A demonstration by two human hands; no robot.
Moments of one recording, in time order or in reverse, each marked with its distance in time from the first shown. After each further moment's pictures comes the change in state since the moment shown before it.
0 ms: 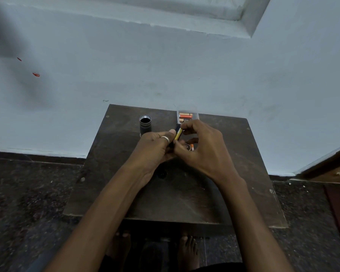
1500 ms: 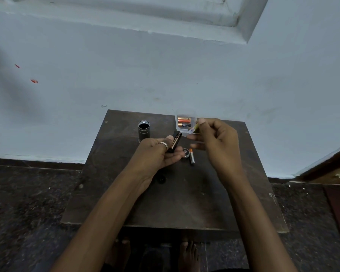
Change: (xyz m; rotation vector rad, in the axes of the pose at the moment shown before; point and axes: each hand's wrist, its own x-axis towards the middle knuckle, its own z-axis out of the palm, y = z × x) left_hand -0.009 0.010 0.009 -0.060 0.063 -0.072; right_hand 0.009 0.009 -0.010 0.565 0.219 0.479
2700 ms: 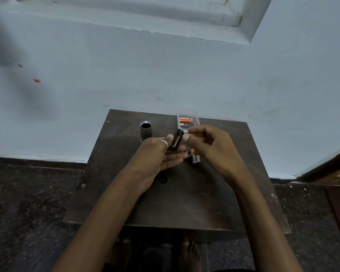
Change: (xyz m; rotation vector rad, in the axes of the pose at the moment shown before) left_hand -0.003 0.003 -0.003 -0.014 -0.068 -0.038; right_hand 0.003 0.010 -0.010 -0.228 -0.268 0.005
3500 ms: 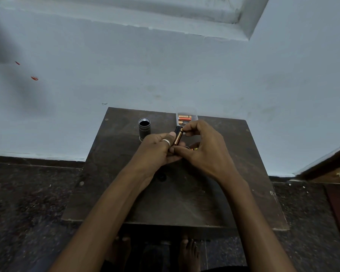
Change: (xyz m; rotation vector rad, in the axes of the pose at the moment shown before) left_hand 0.010 -0.008 0.001 0.127 0.030 0.109; right_hand -0.002 0.000 0.016 -0.319 0.057 -0.292
